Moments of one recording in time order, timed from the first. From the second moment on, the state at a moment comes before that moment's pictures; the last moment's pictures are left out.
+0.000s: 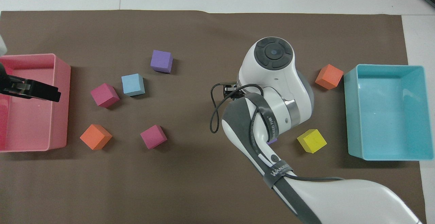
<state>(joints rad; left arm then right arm) -0.06 -0.01 -0.07 -1.48 -0.02 1.47 0.10 0.59 0.58 -0.02 -1.44 0.06 2.01 0.59</state>
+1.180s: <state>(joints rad) -0.06 -0.01 -0.07 -1.48 -0.02 1.46 0.10 0.64 0.64 -0.02 -1.48 0.06 2.12 0.62</state>
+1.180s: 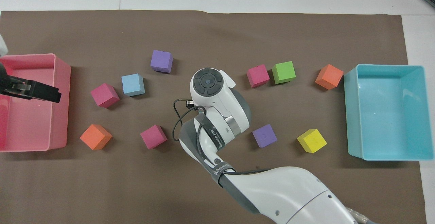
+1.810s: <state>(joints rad) -0.06 -0.01 -0.07 -1.48 -0.02 1.46 0.10 0.65 0.62 -0.02 -1.49 0.06 2.13 0.61</state>
